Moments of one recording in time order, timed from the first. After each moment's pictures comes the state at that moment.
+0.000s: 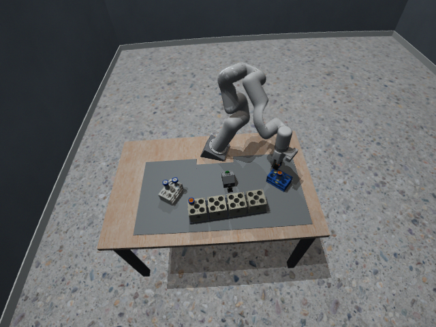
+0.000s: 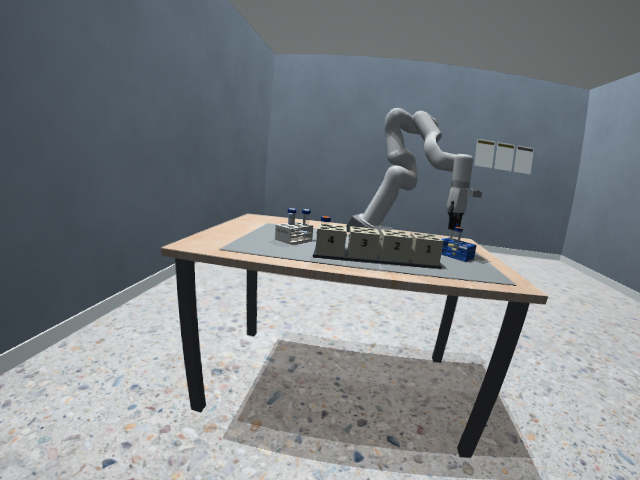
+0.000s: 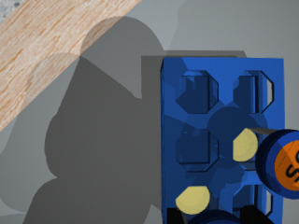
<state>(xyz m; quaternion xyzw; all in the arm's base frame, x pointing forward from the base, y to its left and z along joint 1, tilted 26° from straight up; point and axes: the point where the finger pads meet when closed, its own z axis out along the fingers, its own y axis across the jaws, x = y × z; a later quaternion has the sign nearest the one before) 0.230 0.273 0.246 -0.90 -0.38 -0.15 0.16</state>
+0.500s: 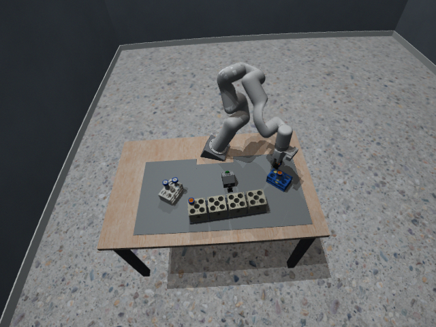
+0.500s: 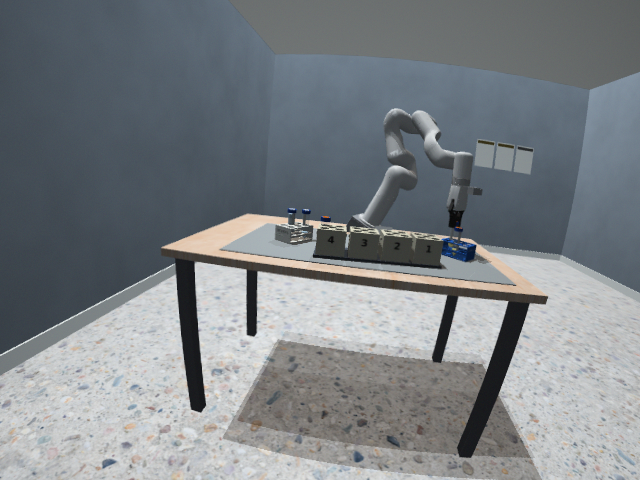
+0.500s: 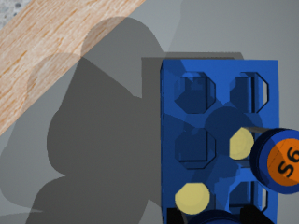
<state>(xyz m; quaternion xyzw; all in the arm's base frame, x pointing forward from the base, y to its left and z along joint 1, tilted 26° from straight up) 0.229 0.269 0.254 -0.90 -0.38 -0.15 0.16</state>
